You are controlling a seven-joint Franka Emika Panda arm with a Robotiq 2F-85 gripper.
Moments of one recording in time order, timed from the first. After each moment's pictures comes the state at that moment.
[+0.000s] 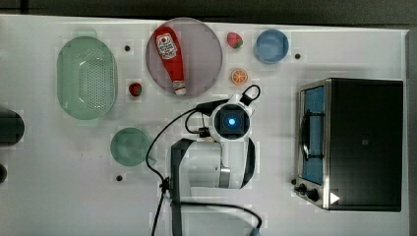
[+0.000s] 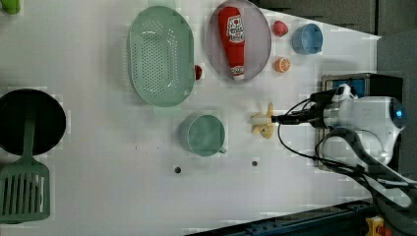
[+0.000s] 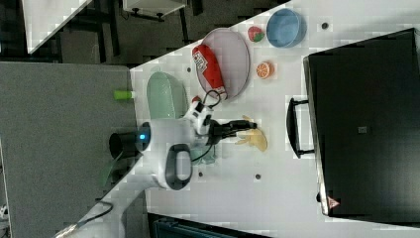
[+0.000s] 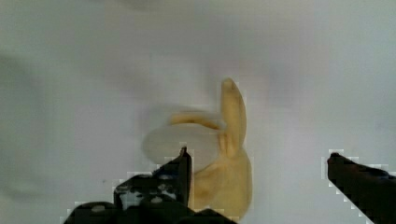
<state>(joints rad) -0.03 0.29 -0.04 -2.37 -0.02 1.04 -1.02</state>
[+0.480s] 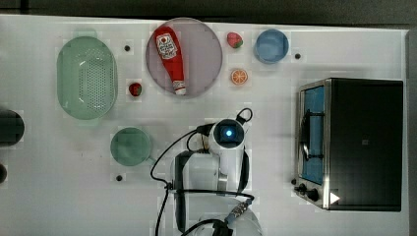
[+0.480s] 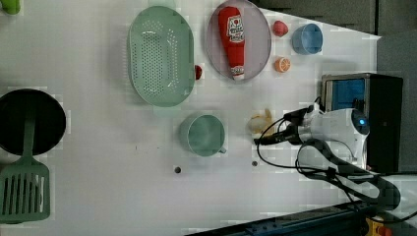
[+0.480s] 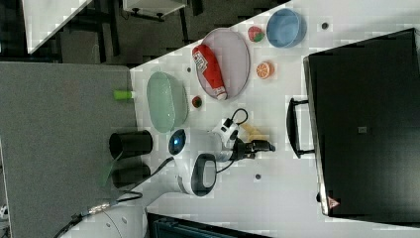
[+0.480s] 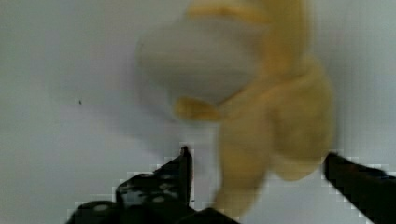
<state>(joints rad) -0.02 0.42 -0.04 -2.45 -0.01 1.09 -1.06</state>
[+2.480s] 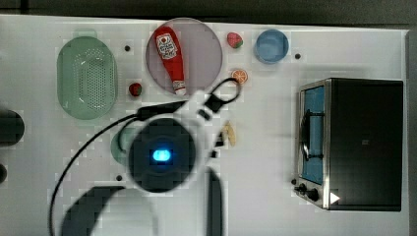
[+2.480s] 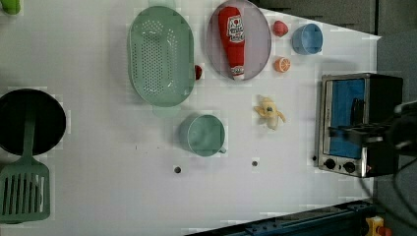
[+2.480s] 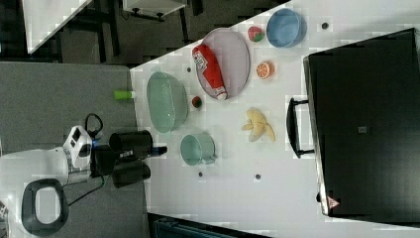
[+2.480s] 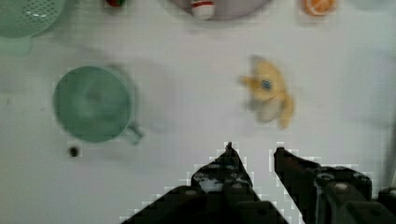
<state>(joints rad) -0.01 -0.26 0.16 -2.20 0.02 0.35 -0.82</state>
